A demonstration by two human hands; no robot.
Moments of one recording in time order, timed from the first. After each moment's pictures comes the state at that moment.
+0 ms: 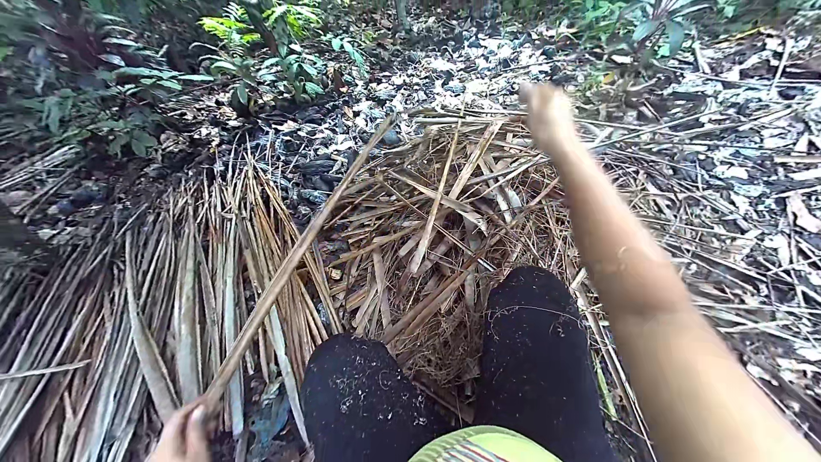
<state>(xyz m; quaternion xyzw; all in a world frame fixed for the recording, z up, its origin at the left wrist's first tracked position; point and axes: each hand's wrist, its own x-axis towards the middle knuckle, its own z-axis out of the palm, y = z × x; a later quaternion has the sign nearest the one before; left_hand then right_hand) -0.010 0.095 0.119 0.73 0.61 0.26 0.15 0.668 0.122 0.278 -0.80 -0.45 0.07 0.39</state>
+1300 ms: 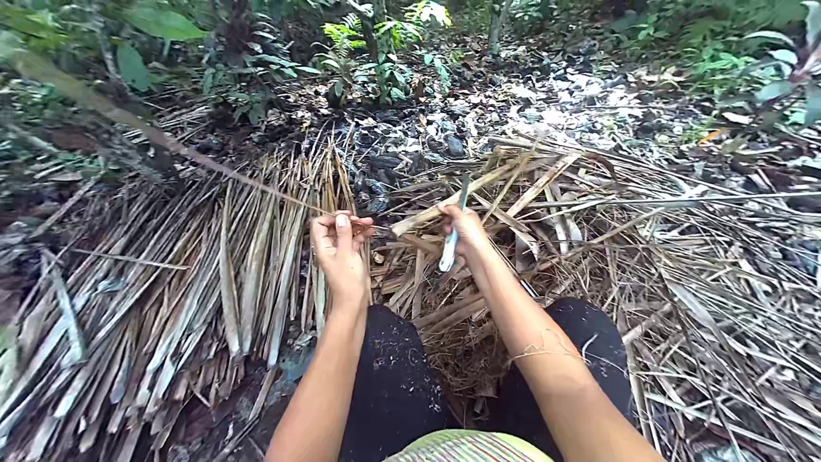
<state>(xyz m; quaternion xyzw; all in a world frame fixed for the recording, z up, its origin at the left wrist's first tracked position) 0.246 0.140 0.224 0.50 0.32 0.70 0.39 0.429 0.170 0.197 -0.49 -0.20 0.54 0.65</state>
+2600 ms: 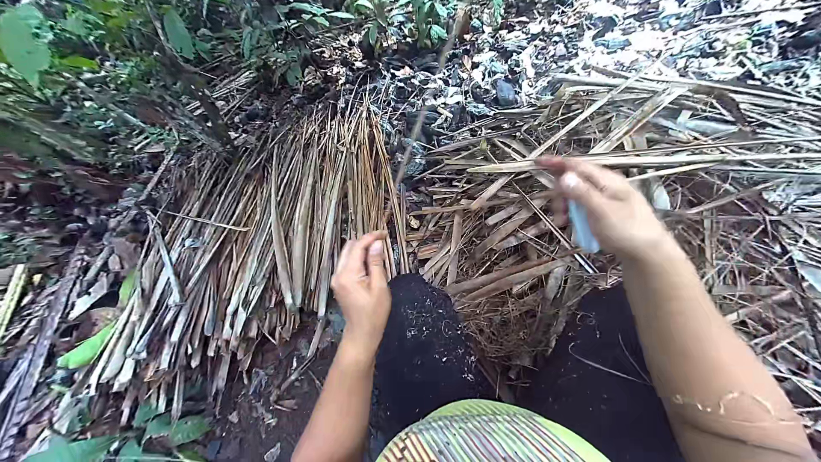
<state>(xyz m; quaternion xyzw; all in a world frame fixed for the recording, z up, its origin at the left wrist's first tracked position) 0.196 0.079 0.205 0.71 0.52 0.47 0.08 0.515 0.074 0.223 -0.53 -0.58 0.38 0.49</state>
